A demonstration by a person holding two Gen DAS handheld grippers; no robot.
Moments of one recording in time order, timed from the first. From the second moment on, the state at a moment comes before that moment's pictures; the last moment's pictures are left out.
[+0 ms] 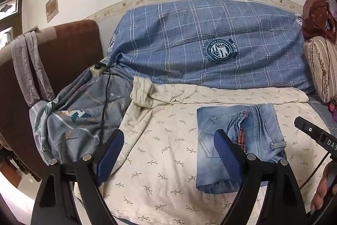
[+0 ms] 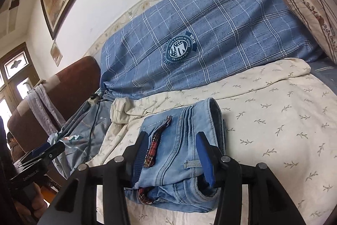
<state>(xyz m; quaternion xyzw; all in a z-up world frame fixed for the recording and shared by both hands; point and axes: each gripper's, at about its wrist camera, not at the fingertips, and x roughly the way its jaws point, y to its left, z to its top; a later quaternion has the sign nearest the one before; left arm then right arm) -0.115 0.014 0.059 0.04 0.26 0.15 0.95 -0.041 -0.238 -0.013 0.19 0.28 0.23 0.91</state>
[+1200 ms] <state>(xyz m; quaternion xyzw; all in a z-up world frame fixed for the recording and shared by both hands) -0.119 0.017 0.067 0.05 0.24 0.17 0.95 -0.044 -0.243 -0.009 0.20 0.27 0.23 0.91</state>
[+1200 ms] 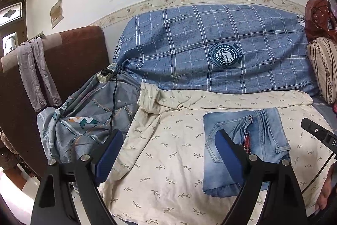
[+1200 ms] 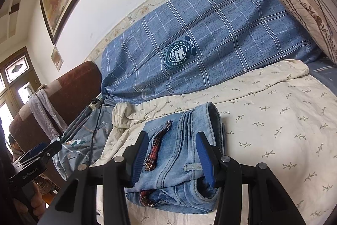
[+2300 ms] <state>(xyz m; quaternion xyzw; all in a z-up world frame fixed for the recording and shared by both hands) -0.114 0.024 0.057 0.04 0.26 0.16 0.95 -0.043 -0.244 -0.011 0.20 0.27 0.24 0.91</state>
